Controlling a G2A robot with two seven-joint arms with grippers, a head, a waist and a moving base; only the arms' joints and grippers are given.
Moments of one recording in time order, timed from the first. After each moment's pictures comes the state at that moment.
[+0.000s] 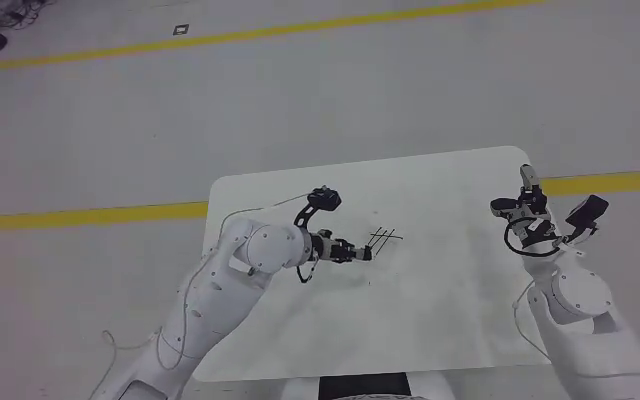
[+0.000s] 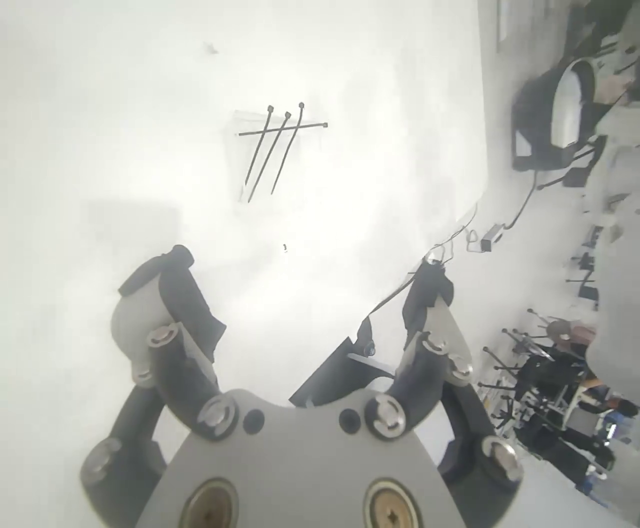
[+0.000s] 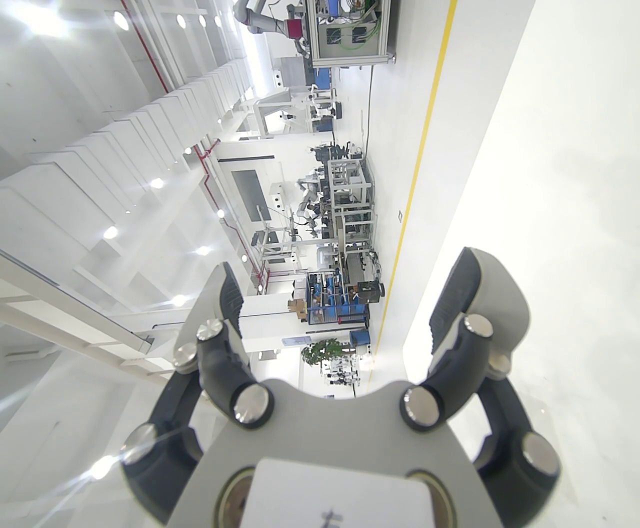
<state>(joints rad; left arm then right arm) 1.08 -1.13 -0.90 -1.75 0.51 0.19 -1.14 -1.73 -1.15 1.60 -1.80 0.42 0.00 0.00</state>
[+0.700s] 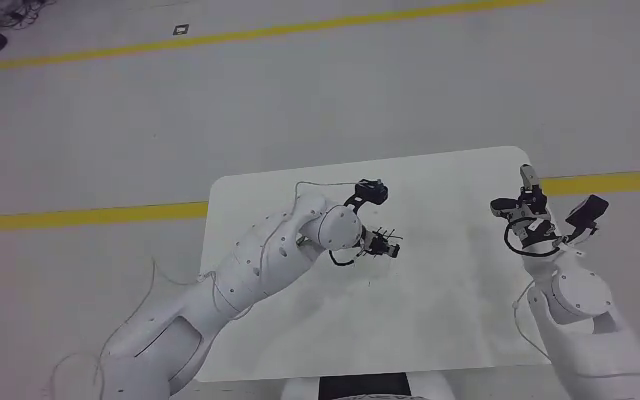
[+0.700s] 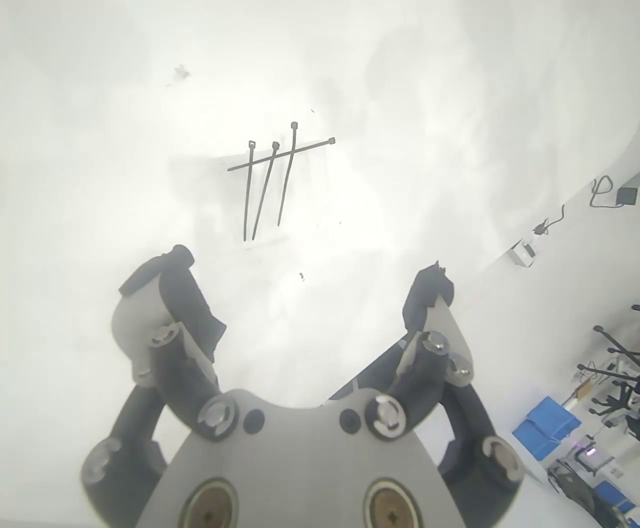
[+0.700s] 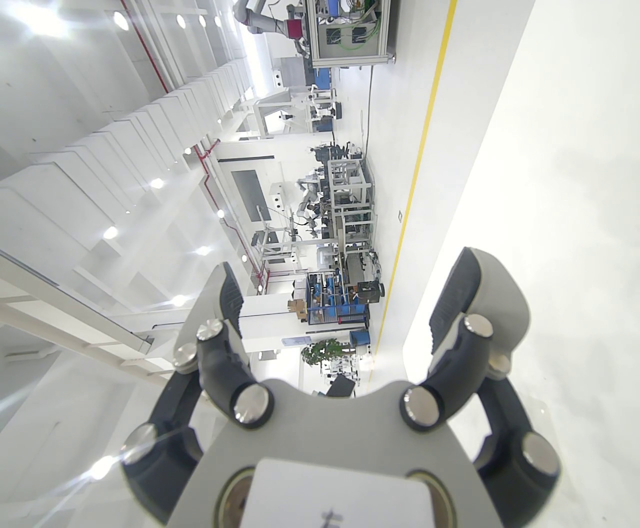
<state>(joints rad) 0.73 -1.29 -0.52 -1.47 0.54 0.29 -1.15 -1.73 -1.15 1.60 -1.80 0.42 0.00 0.00</state>
